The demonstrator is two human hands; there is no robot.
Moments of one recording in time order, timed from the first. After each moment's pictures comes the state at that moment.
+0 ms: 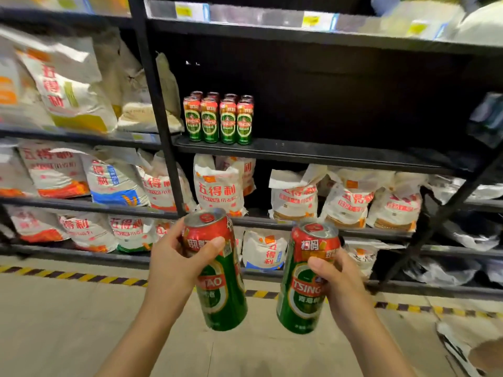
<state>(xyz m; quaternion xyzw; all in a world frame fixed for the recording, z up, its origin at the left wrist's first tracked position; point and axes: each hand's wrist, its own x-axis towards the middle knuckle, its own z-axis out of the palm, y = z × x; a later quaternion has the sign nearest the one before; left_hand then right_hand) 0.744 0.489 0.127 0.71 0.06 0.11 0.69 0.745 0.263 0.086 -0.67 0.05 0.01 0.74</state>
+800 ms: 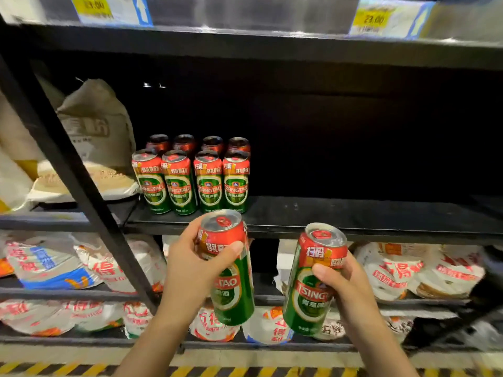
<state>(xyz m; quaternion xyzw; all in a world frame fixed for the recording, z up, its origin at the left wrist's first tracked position) 1.155 0.479 0.119 0.74 -0.01 0.09 0.67 1.132 0.254 0.083 -0.66 0.07 -0.02 0.75</state>
